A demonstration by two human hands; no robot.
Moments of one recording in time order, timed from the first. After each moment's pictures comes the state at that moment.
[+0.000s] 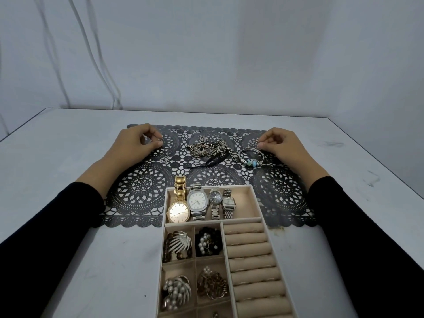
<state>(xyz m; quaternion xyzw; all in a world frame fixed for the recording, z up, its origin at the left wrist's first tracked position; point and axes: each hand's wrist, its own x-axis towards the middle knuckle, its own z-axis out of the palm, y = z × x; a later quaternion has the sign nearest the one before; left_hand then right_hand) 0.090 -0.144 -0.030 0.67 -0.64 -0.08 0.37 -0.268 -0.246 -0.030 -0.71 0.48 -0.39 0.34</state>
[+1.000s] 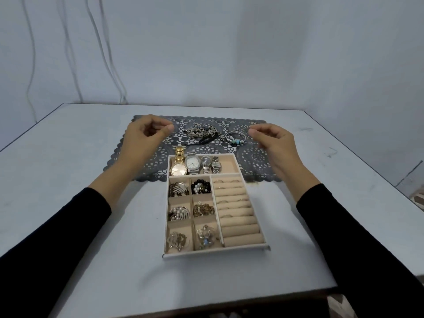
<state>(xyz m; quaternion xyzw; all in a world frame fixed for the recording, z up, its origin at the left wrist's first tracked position) 0.010 -0.033 -0.004 0.53 -0.57 -0.18 0.60 -0.278 -0.105 -0.005 -0.55 0.39 -0.56 0.48</state>
